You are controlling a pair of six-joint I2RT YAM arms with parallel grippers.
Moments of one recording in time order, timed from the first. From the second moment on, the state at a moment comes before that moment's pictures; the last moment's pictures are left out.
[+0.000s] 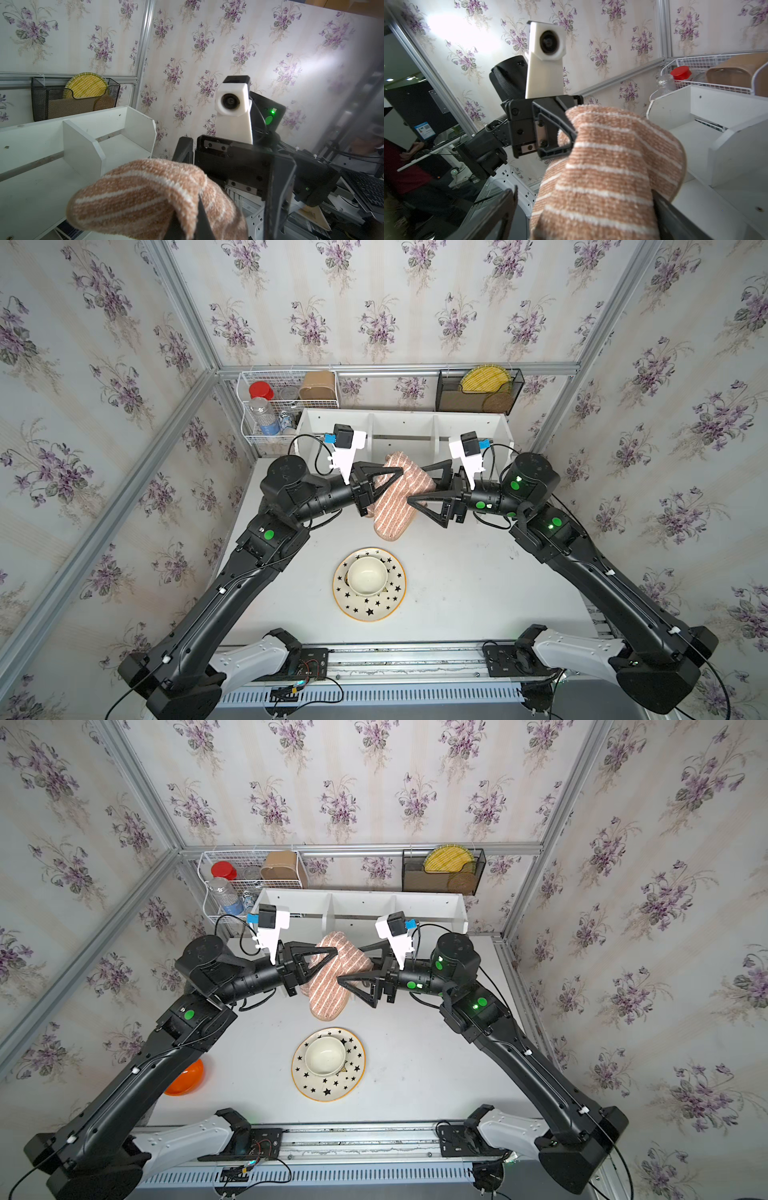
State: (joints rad) left arm -0.59 1.12 1.34 -0.11 0.62 -0.41; right arm 0.69 1.18 1.31 -0.06 -0.77 0.38
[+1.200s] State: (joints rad) left arm -0.56 0.80 1.30 -0.87 -0.40 -0.32; right arm 0.79 1.11 1.35 -0.37 0.06 0.44
